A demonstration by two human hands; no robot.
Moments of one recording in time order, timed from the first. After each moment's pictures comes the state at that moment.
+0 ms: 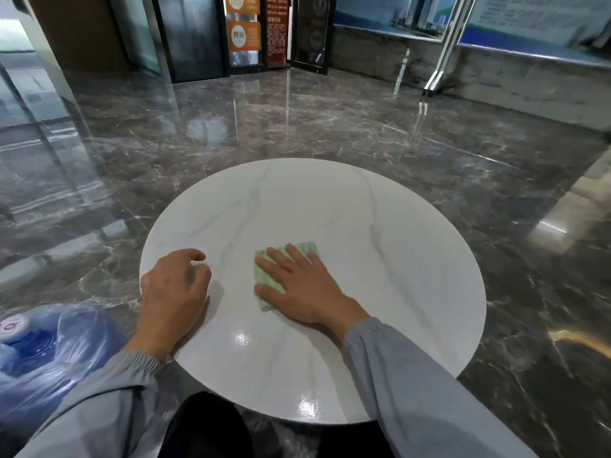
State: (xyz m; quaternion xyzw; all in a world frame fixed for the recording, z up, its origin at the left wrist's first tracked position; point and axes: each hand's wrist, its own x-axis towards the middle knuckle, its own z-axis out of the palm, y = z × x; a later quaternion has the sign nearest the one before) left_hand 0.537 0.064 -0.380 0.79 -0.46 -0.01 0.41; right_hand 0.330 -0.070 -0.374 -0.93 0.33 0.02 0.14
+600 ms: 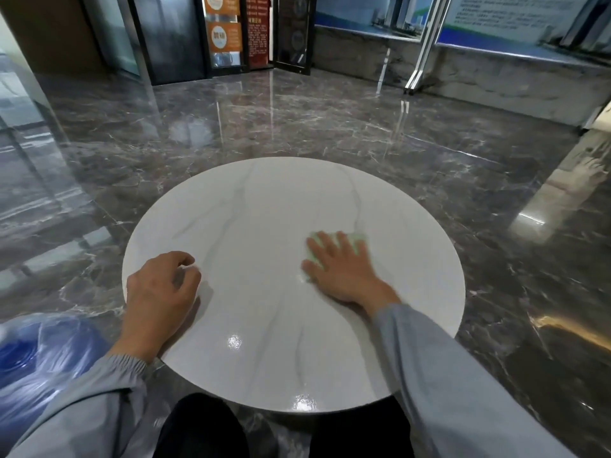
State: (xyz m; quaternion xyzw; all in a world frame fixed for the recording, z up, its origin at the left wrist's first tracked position) left_hand 0.534 0.065 -0.381 0.79 -0.49 0.01 0.38; right_hand 0.261 -0.116 -0.371 -0.87 0.48 0.03 0.12
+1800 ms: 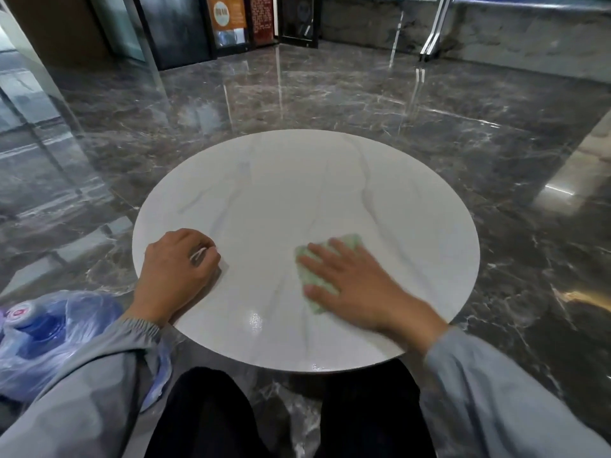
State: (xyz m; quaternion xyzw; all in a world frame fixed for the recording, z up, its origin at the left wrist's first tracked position) left_hand 0.538 0.064 -0.389 0.76 -0.57 0.05 0.30; right_hand 0.217 -0.035 -0.371 -0.93 0.35 0.02 0.10
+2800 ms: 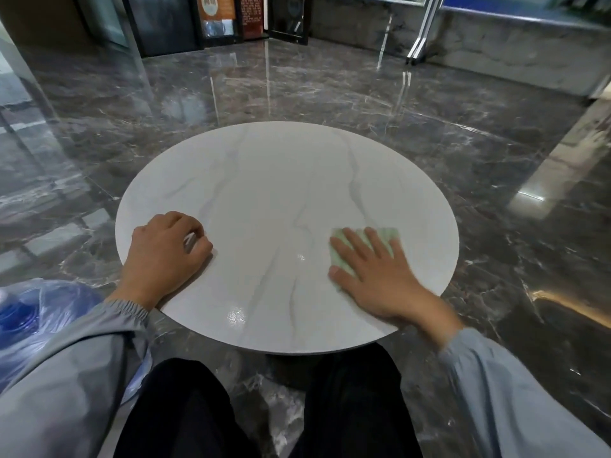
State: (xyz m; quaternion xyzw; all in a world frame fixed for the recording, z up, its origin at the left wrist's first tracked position) left_hand 0.534 0.063 -0.390 0.77 -0.58 0.07 0.25; right_hand 0.173 -0.032 -0.373 -0.87 0.48 0.05 0.10
